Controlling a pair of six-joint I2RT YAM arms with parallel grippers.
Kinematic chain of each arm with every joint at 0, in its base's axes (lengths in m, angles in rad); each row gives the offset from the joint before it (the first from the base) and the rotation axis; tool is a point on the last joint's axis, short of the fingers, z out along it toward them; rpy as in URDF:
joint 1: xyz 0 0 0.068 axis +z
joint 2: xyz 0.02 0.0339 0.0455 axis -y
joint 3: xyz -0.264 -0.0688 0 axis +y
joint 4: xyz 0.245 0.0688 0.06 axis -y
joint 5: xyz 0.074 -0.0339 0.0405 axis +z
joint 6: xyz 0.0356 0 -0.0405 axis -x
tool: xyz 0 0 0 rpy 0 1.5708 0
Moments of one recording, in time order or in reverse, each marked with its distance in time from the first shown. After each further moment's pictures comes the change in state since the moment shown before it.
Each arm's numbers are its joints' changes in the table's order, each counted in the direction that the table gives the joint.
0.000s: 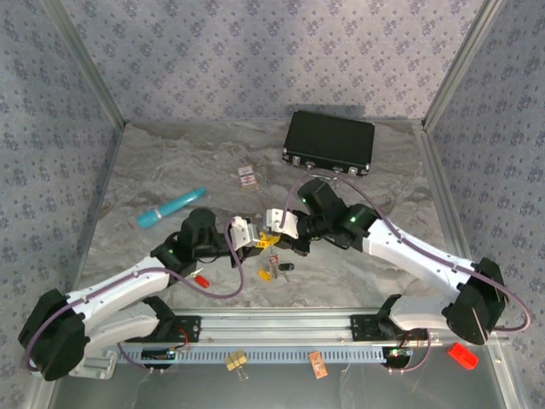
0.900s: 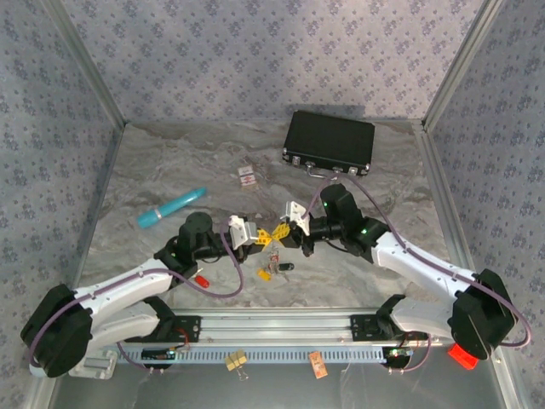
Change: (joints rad) left arm 0.002 -0.029 0.075 0.242 -0.003 0.098; right arm -0.138 0.101 0.291 0.457 0.271 -0.264
